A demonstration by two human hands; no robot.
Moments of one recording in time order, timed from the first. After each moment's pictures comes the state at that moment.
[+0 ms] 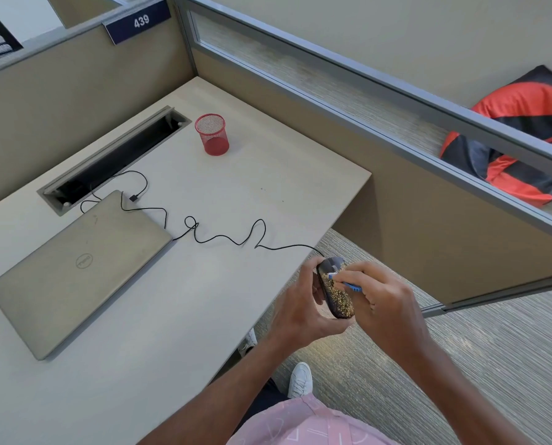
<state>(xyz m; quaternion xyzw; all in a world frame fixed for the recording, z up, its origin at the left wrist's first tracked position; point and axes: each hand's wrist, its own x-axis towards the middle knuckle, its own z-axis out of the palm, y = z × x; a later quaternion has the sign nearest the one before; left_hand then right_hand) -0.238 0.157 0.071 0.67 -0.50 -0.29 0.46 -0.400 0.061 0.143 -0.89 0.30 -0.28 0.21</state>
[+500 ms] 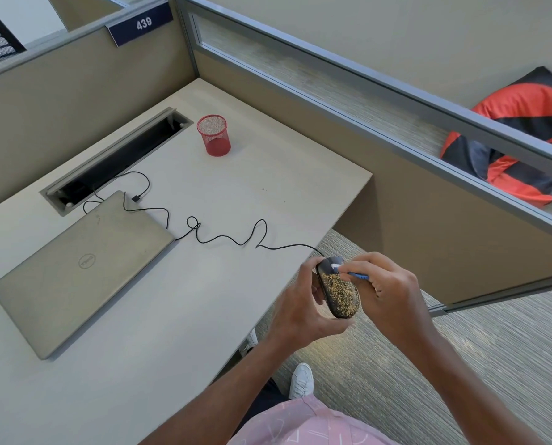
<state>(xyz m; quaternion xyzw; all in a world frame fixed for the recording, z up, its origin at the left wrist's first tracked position) -0.235 0.161 0.072 0.68 -0.50 -0.27 0.46 -0.394 0.049 0.150 -0.87 0.32 -0.29 0.24</state>
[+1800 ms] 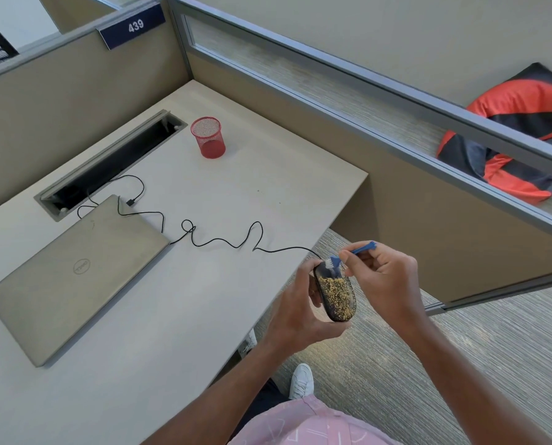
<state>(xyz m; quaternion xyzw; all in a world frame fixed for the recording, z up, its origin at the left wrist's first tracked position) -0.237 0.157 0.062 0.67 -0.49 -0.29 0.47 -0.378 0.032 0.151 -0.74 0.43 -0.33 0.39</state>
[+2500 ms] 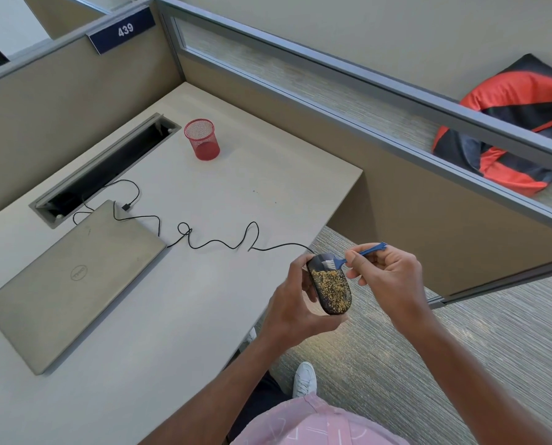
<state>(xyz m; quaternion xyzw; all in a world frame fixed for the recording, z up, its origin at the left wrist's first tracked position) -0.230 0.156 0.067 0.69 -0.47 -0.31 0.45 -0.396 0.031 0.145 -0.65 0.47 -0.32 0.50</state>
